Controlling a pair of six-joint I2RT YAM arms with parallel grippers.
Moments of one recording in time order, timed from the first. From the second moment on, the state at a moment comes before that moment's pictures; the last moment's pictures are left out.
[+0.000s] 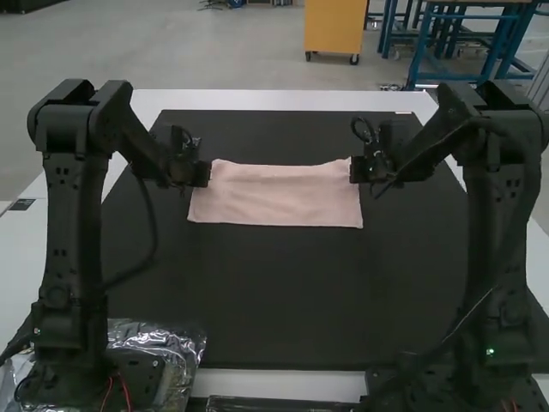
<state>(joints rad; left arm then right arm) -0.01 2.23 1.24 0.34 0.26 0.08 0.17 2.18 1.22 0.38 -0.23 0.01</state>
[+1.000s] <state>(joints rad) 0.06 1.99 1.01 0.32 0.44 0.05 0.14 1.95 0.99 0.37 -0.32 0.03</state>
